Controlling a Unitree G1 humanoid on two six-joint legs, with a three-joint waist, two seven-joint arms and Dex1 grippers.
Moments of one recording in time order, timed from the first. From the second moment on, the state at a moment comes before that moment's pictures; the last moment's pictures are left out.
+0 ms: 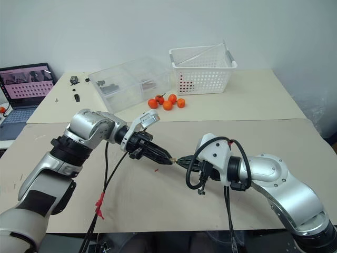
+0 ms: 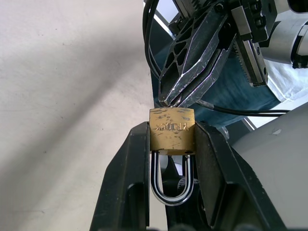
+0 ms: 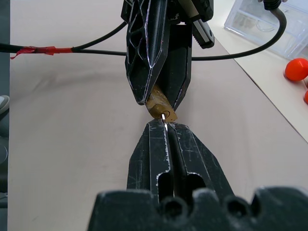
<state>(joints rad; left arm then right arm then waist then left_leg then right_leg) -1.01 0.53 -0.44 0.24 -0.55 1.15 -1.51 -0.27 -0.83 0.06 -0.78 0.54 0.78 0.74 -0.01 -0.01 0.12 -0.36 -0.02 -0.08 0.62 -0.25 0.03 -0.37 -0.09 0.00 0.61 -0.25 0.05</state>
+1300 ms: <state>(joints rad) -0.98 0.50 -0.49 0.25 -0.38 0.95 -1.49 -0.25 -1.00 0.08 -0.79 0.43 0.69 0.76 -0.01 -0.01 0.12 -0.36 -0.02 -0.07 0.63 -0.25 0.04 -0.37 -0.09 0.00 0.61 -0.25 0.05</state>
